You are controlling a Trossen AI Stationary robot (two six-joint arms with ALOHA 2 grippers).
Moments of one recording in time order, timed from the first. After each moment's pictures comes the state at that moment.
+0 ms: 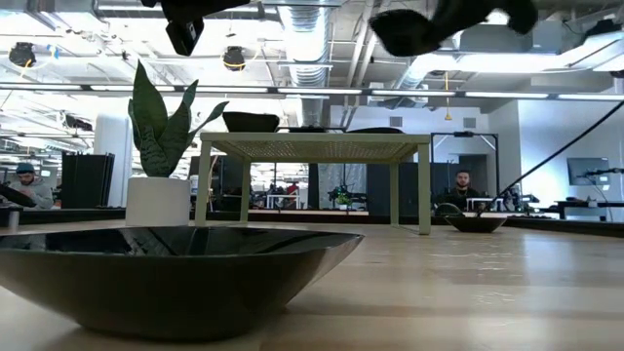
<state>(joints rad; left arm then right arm) -0.40 1.10 0.61 0.32 -0.40 -0.32 0.21 1.20 1.21 -0.89 0.72 -0.65</state>
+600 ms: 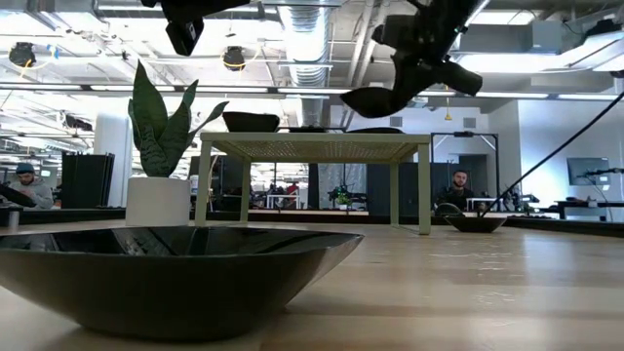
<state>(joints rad) -0.40 1.10 0.61 0.32 -0.40 -0.32 -0.08 1.42 1.21 -0.77 0.55 -0.96</state>
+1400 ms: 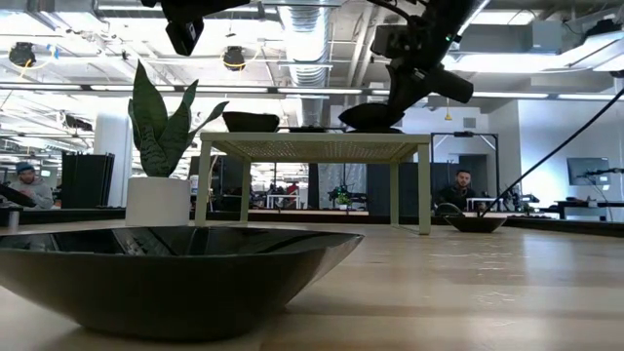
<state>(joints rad) -0.40 1.10 0.61 0.32 -0.40 -0.32 -0.12 1.46 1.21 -0.75 0.53 -0.83</state>
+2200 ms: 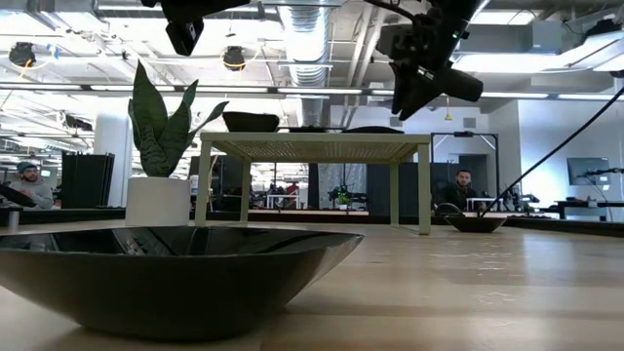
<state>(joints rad) -0.40 1.10 0.61 0.32 -0.40 -0.32 -0.08 1.46 1.21 -0.82 0.60 -0.76</state>
